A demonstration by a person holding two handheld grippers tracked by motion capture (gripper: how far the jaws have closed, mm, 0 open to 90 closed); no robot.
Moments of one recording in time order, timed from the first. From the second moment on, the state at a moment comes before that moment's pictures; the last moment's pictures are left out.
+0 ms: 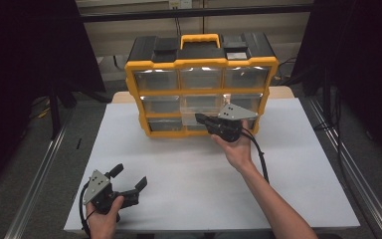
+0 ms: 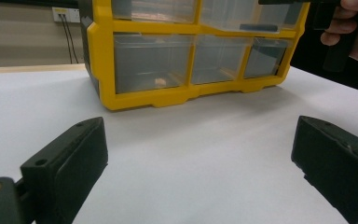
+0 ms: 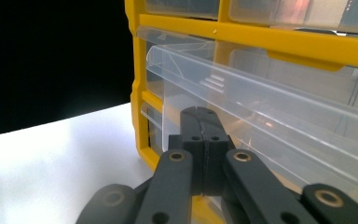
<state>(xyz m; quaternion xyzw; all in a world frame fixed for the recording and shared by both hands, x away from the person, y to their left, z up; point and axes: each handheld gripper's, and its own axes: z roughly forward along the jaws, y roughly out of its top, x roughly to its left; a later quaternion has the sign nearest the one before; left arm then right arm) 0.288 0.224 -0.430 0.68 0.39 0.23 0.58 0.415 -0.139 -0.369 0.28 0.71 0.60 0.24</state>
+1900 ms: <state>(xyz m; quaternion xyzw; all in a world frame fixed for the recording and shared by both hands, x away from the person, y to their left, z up) 0.290 0.226 -0.431 0.68 0.40 0.23 0.58 0.454 -0.144 -0.368 0.31 0.70 0.58 0.27</state>
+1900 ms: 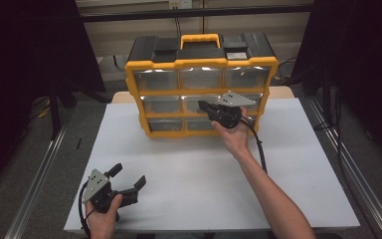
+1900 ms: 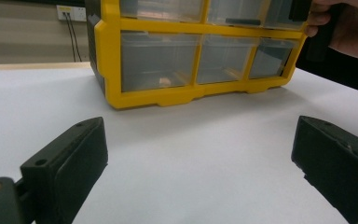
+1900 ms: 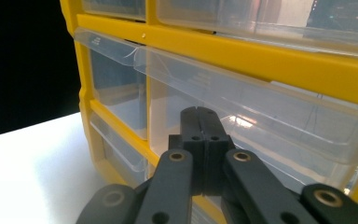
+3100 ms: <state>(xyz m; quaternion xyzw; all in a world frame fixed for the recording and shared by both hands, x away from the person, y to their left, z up) 0.294 0.225 -0.433 0.68 0.40 0.22 0.58 0.454 -0.146 -0.364 0.33 0.70 0.58 0.27</state>
